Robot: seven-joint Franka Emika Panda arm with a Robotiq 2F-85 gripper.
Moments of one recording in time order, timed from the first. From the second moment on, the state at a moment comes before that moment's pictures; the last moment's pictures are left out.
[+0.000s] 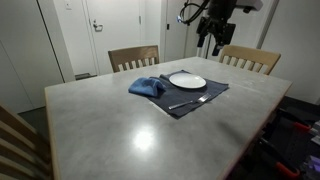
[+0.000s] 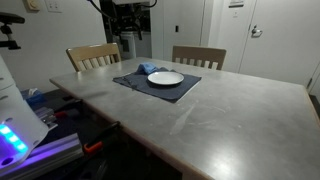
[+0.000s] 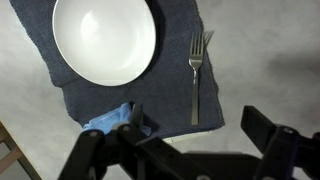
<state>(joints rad) 0.17 -0.22 -0.03 -2.60 -0.06 2.55 -1.07</state>
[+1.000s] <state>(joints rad) 0.20 0.03 0.04 -2.55 0.07 2.65 -1.29</state>
